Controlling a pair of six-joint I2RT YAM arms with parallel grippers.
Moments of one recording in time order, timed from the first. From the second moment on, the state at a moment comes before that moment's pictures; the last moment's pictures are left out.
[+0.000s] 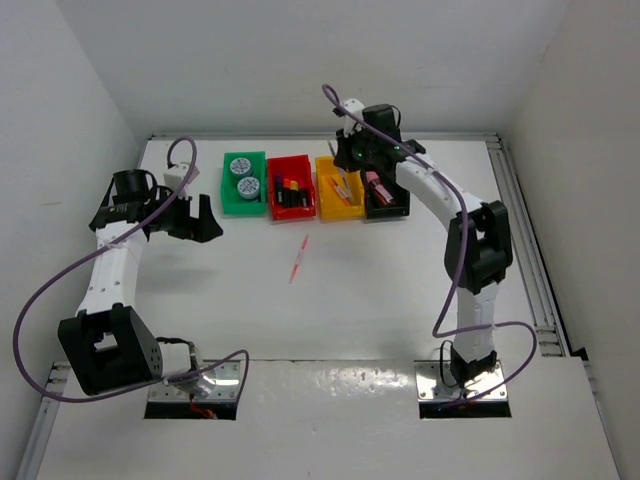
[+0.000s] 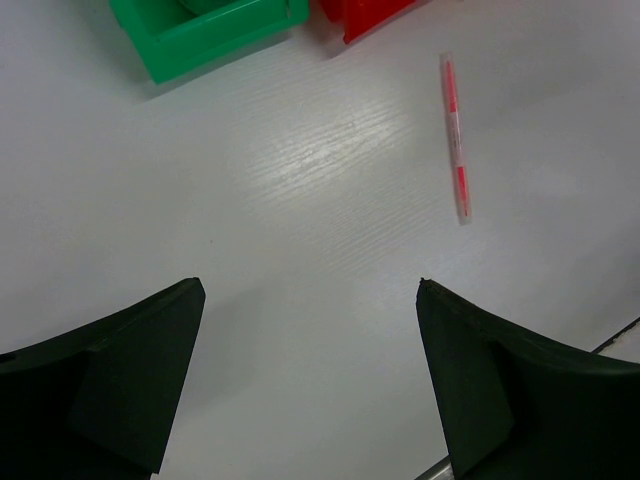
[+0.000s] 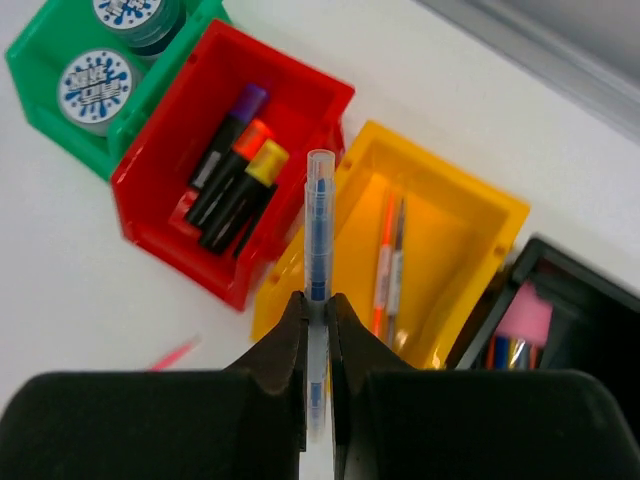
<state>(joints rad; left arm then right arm) 0.26 1.27 1.07 -0.72 0.66 0.34 0.40 2.02 1.74 -0.32 -0.26 -0.06</state>
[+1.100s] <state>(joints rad) 0.28 1.27 1.10 -0.73 0.65 0.36 0.48 2.05 1.76 -0.35 -0.27 -0.23</state>
